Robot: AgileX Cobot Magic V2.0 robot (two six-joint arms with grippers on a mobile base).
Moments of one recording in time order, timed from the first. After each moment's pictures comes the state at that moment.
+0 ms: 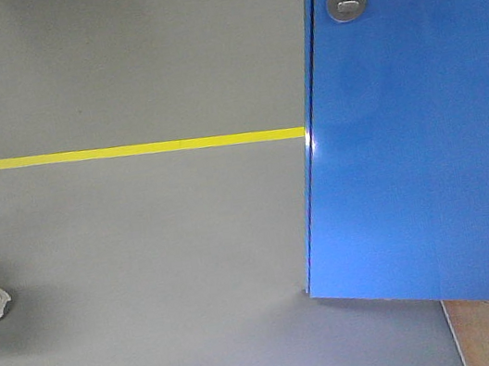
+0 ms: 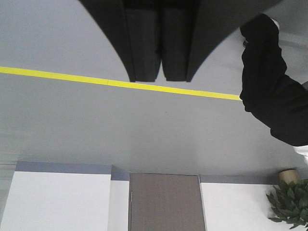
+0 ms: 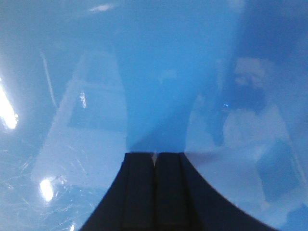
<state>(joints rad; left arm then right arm) 0.17 -0.01 0.03 0.07 0.24 -0.02 -0.07 1.70 -1.69 1.25 0.26 0.20</state>
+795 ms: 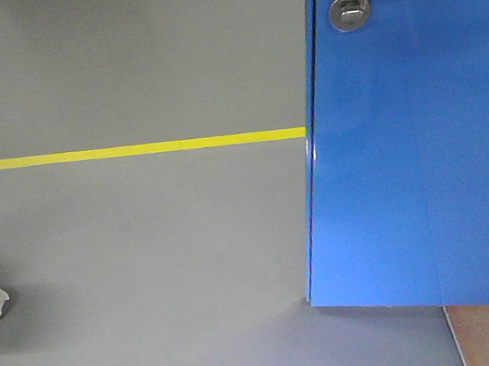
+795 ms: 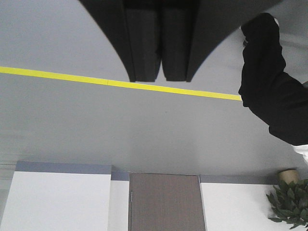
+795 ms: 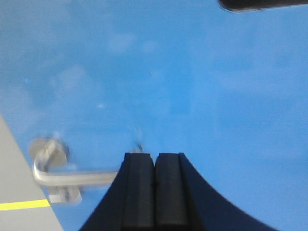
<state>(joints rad) 0.17 -0.01 0.03 0.07 0.24 -0.02 -0.07 1.01 -1.06 -0.06 0.34 0.15</state>
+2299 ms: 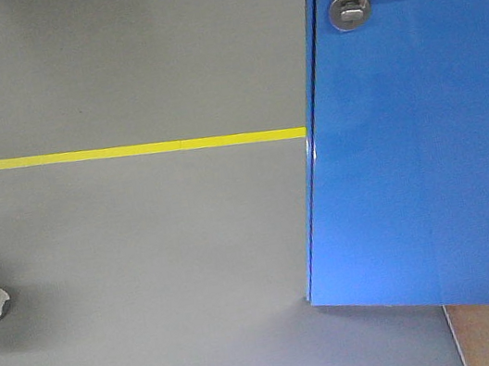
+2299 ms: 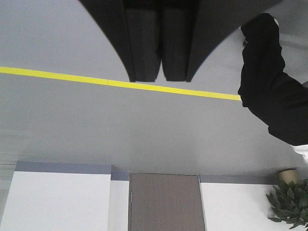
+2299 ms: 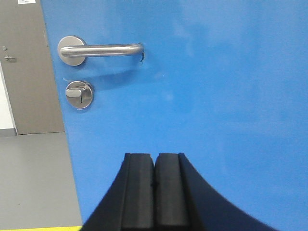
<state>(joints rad) 0.17 -0.01 0.03 0.07 0.24 -0.02 -0.07 -0.01 0.03 -0.08 0.00 0.15</state>
